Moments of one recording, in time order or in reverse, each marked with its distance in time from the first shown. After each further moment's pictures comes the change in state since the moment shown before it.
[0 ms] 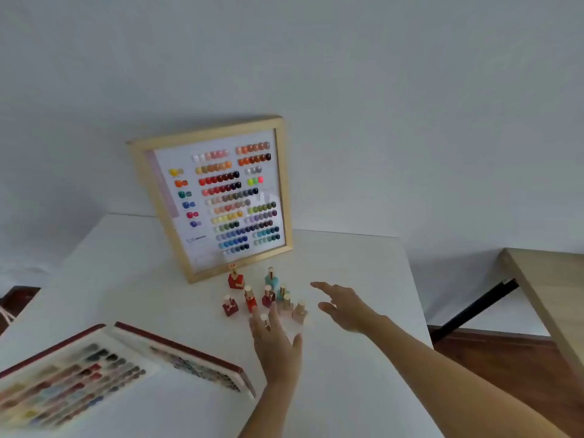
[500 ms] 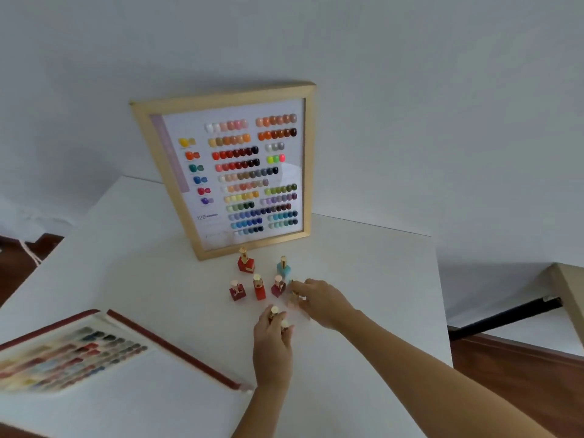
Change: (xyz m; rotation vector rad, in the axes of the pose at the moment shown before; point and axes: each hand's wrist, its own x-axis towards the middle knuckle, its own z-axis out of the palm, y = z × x) left_hand 0.016 -0.022 0.010 -0.067 0.094 0.019; right_hand 0.059 -0.035 0.028 -0.238 -0.106 -0.241
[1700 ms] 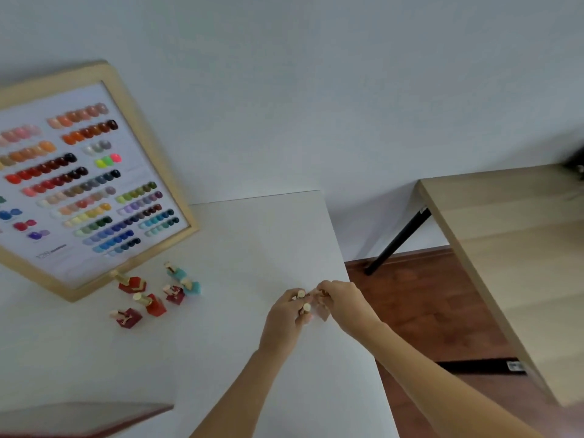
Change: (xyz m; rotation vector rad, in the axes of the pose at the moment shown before) left_hand -0.043 0.112 0.099 -0.126 -0.685 0.528; right_hand -0.194 0.117 -0.006 0.278 0.290 0.562
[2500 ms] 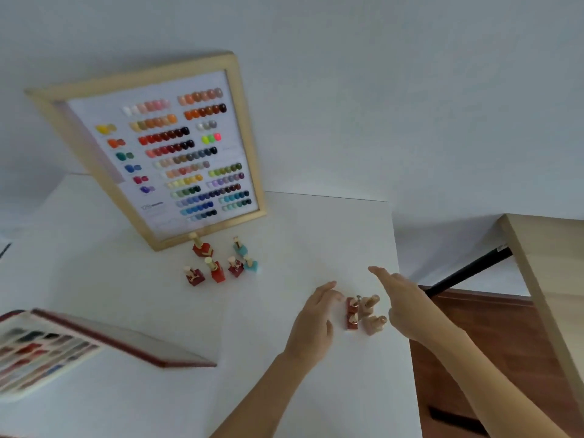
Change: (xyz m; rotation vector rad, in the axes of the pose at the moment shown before) left_hand -0.033 0.005 -0.031 0.073 0.207 -0.019; right_hand 0.008 -0.021 -0.043 -0.210 -0.137 -0.121
